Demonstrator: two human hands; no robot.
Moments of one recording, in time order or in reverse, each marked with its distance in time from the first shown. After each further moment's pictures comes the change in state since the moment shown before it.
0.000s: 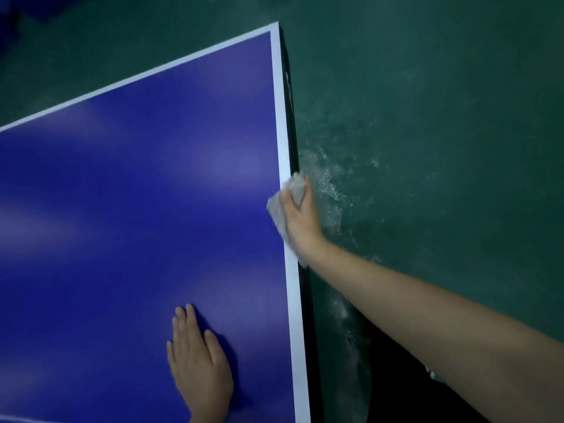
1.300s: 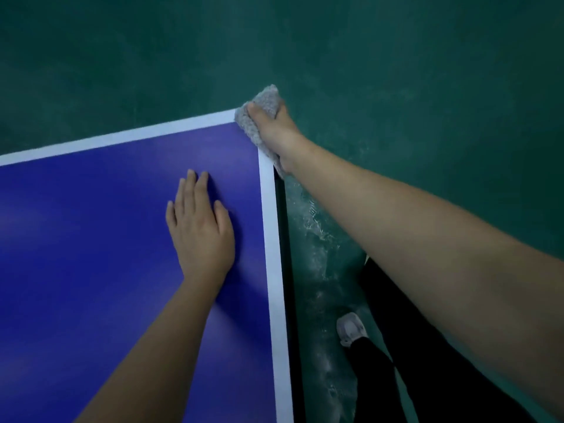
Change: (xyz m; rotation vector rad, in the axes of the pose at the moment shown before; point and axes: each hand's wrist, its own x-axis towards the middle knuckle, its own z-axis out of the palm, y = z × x) left_hand 0.361 0.294 0.090 -0.003 -0.050 0.385; right_hand 0.381 -0.169 0.027 -0.032 -0.044 0.151
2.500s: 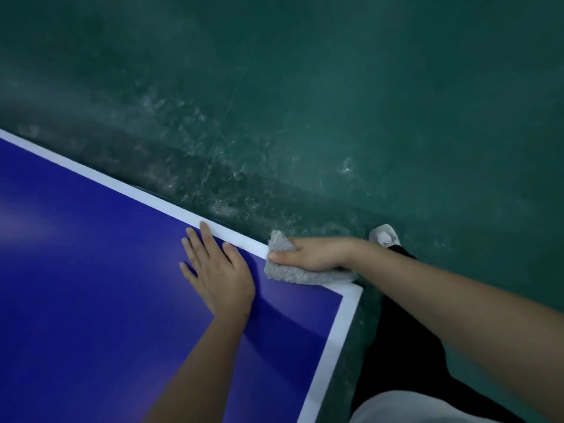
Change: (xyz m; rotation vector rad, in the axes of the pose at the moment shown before) left_hand 0.143 -0.016 -0.001 0.063 0.102 -0.830; right_hand 0.112 -0.061 0.057 -1.062 -1.312 0.214
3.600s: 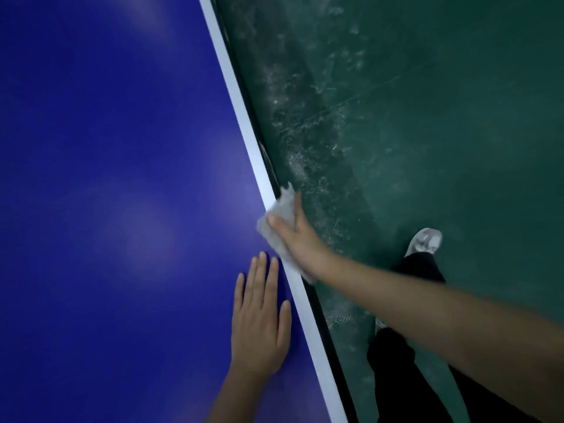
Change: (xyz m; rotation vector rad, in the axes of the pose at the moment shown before) left_hand 0.005 0.003 -0.014 -0.079 -0.031 -0.136; right_hand 0.171 -0.117 -0.018 0.211 -0.042 -0.111
